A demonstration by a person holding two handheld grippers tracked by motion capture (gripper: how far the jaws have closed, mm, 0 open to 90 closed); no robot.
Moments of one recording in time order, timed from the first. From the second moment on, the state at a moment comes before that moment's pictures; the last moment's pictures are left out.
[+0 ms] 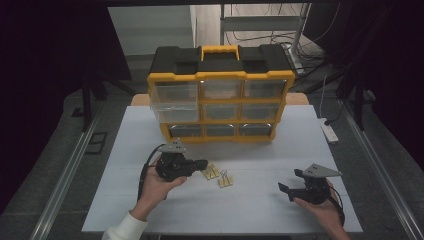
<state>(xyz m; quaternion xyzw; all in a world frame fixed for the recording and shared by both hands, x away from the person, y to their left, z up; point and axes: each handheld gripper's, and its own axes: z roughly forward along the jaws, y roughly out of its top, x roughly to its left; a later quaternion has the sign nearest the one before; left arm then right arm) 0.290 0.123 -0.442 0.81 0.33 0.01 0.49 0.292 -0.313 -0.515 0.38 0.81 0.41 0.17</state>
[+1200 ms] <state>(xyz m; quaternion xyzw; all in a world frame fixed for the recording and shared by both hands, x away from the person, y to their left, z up) 0.280 0.146 -0.353 0.73 0.30 0.07 0.61 0.290 -0.314 -0.513 0.39 0.80 0.41 0.18</state>
